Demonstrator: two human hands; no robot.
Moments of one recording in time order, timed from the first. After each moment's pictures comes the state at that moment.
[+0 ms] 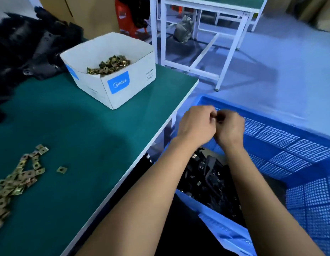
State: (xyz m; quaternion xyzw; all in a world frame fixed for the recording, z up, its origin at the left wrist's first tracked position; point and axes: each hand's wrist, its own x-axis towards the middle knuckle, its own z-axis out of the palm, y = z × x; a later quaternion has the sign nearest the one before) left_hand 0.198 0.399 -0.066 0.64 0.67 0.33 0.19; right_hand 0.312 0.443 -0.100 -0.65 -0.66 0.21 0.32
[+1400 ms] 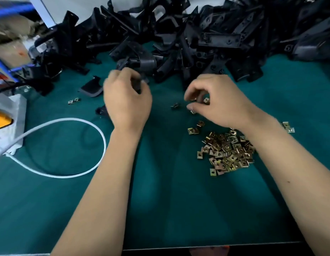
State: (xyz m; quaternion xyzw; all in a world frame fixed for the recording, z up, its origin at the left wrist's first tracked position) left_hand -0.162 -0.061 -0.021 0.04 0.90 0.34 -0.28; right_hand -0.106 0.151 -0.007 0.13 -0.93 0.32 0.09
